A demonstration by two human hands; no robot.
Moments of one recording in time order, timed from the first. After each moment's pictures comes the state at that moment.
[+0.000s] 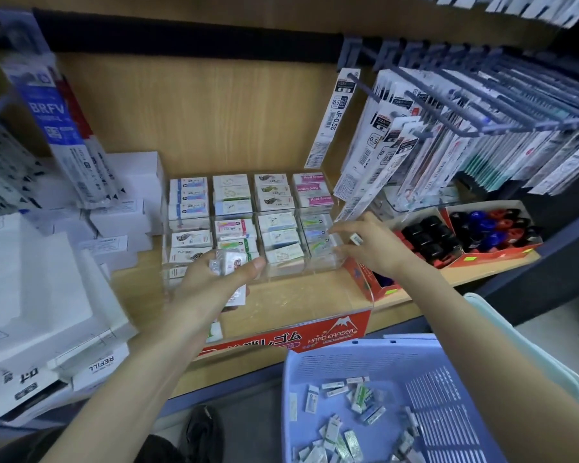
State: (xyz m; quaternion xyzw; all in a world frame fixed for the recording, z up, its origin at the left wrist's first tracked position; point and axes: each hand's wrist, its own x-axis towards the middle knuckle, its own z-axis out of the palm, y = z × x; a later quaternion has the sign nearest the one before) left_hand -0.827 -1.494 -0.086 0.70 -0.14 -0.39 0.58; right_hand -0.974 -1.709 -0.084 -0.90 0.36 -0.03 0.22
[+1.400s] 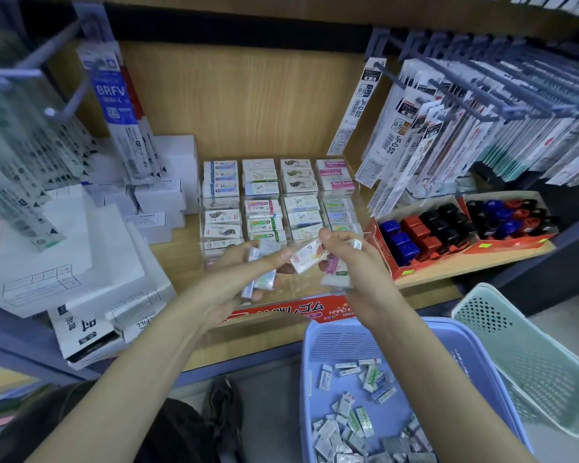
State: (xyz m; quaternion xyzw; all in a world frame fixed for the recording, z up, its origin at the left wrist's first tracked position) left_hand -0.832 -1.464 -0.069 0.63 -0.19 -0.51 0.56; right_hand -0.962 -1.571 -0.068 -0.51 0.40 -0.26 0.72
